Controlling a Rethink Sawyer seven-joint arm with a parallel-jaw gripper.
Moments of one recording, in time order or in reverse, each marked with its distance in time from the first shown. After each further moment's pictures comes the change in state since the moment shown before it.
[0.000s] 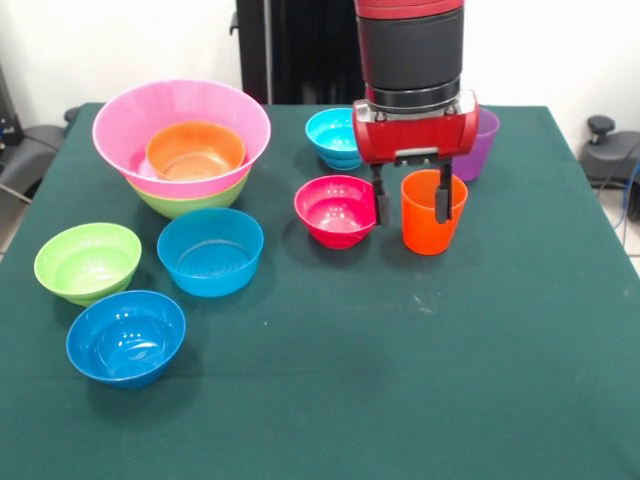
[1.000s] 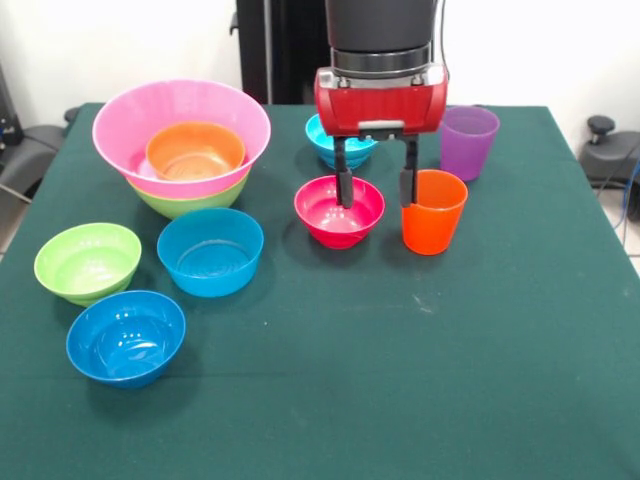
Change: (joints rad) arm -0.009 -0.067 -0.040 0.004 0.002 0.000 0.000
